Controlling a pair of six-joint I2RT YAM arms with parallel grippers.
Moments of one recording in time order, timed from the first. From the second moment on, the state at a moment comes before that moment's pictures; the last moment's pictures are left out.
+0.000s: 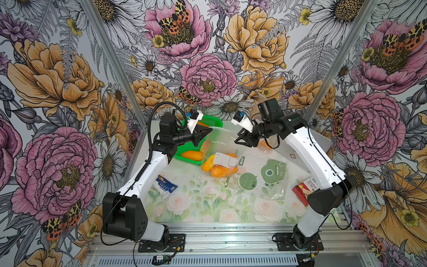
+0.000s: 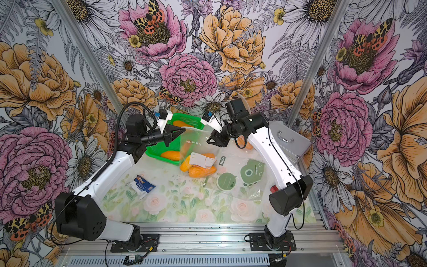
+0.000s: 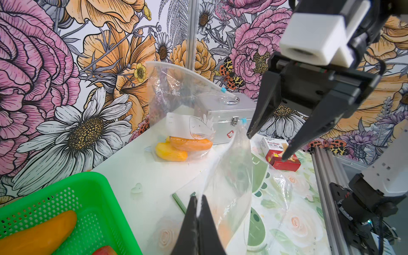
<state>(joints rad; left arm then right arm) -0.21 1.43 1.22 -0.04 0.89 0.09 0.46 1.74 2.01 -1.15 -0.50 -0.52</state>
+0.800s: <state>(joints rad) -0.19 1.41 1.18 -0.02 1.07 0.18 0.46 1.82 2.01 -1.10 -0.57 -0.62</state>
